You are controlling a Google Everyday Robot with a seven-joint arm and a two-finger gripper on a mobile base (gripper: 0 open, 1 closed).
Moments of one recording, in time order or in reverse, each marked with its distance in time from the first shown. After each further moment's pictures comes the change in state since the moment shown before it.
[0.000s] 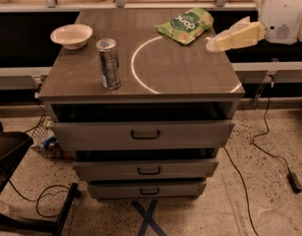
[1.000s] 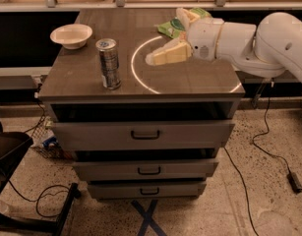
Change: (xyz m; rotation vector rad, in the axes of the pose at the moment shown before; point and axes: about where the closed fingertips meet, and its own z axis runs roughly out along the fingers) arm 0.016 0.066 0.139 -0.174 -0.156 0.122
